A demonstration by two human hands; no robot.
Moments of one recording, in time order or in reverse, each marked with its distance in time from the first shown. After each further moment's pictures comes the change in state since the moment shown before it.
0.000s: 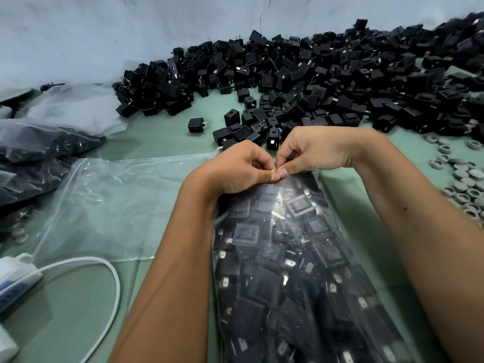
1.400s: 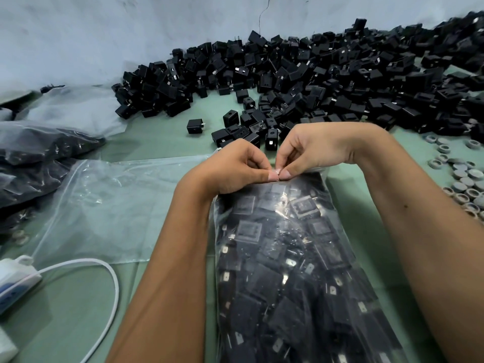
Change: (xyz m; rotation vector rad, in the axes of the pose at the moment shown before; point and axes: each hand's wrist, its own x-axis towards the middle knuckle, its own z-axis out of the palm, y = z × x) left_hand 0.000 -0.005 -0.002 -0.052 0.022 -0.005; right_hand -0.004 -0.002 -0.005 -0.008 -0.012 0.020
